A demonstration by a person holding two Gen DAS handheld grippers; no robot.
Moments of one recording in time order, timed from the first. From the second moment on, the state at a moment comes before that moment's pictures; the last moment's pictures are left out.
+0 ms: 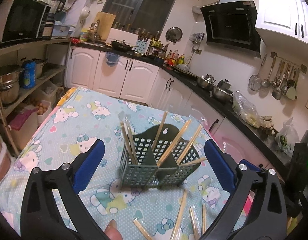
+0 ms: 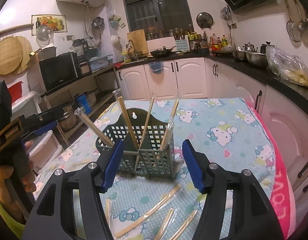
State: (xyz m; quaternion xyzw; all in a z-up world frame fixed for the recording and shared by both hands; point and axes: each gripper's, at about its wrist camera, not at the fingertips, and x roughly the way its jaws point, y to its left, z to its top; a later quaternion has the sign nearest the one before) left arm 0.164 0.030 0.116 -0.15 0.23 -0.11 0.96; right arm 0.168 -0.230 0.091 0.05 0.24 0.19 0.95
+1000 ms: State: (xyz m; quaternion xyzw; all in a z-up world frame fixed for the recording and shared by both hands) left arm 0.134 0.015 0.073 -0.14 0.28 -0.11 0.94; right arm 0.133 -0.252 0.058 0.05 0.28 0.17 0.94
